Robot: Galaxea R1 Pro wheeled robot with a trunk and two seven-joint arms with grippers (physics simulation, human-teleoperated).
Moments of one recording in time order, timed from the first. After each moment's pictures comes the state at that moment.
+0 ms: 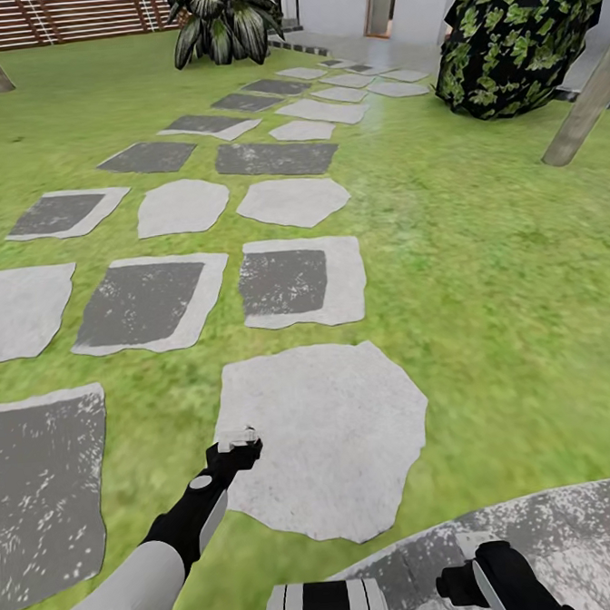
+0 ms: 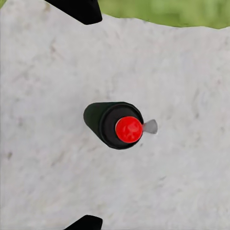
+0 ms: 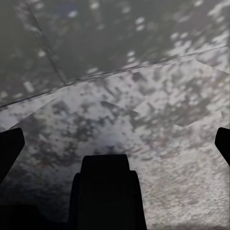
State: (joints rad) left arm -0.71 -0.06 -0.02 -0.44 -0.01 -0.06 0.00; right arm -0.27 -0.05 -0.01 -0.96 -0.01 0.85 0.00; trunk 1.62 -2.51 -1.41
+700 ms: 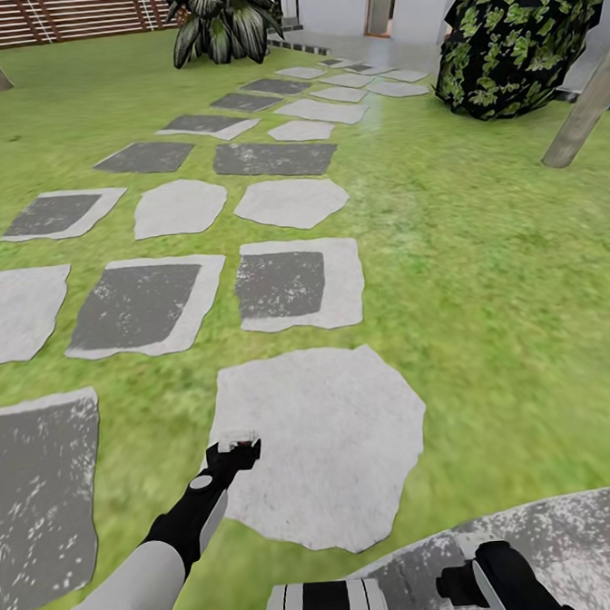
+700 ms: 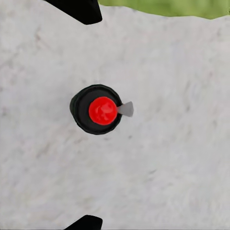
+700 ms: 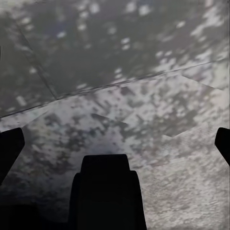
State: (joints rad) left arm -0.71 -0.07 -0.02 -0.44 -0.01 -0.06 0.00; right arm -0.27 -0.05 -0.01 -0.96 -0.01 0.85 0.00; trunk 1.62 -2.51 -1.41
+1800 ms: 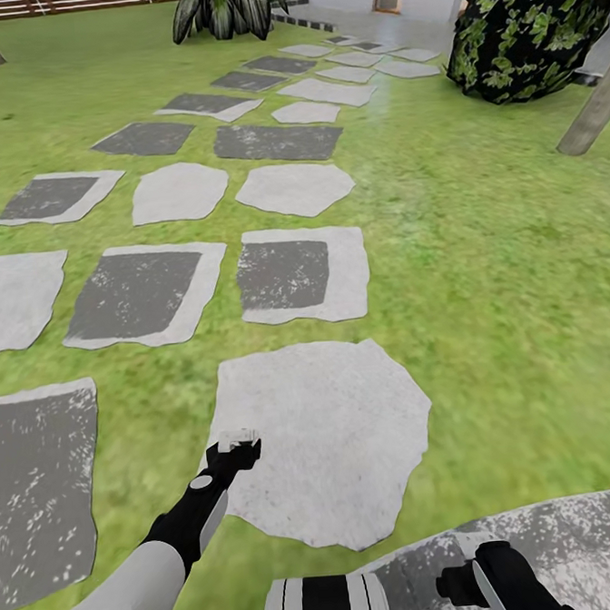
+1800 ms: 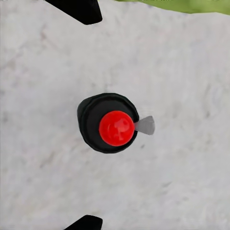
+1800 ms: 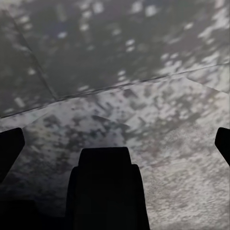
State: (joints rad) left arm -0.71 -0.07 -0.02 -0.44 -0.01 -0.06 0.00; right arm -0.27 -0.05 -0.01 -0.96 -0.01 0.85 0.00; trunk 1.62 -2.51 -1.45
